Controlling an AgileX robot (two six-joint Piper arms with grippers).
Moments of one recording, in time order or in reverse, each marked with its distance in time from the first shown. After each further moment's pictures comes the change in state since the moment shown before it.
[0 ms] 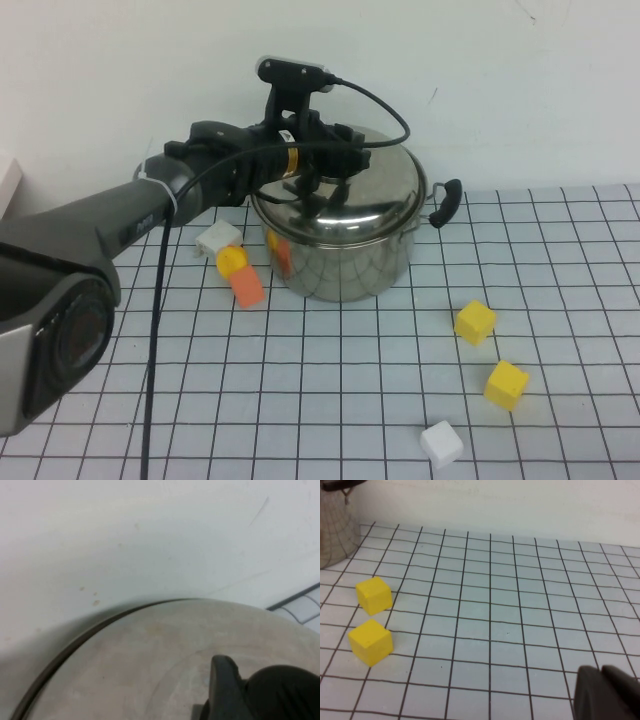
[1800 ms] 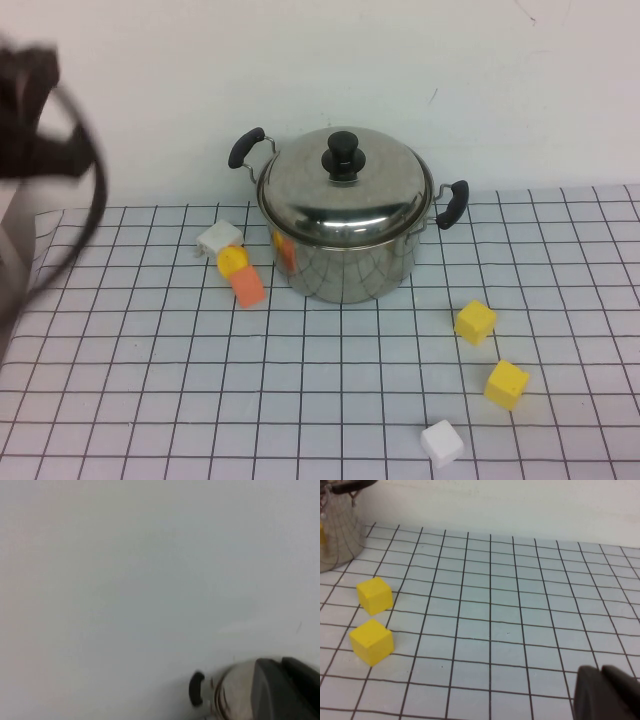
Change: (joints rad) right arm 0.000 0.000 0.000 0.000 0.000 0.000; left arm 0.151 -1.333 1.015 0.019 0.215 0.106
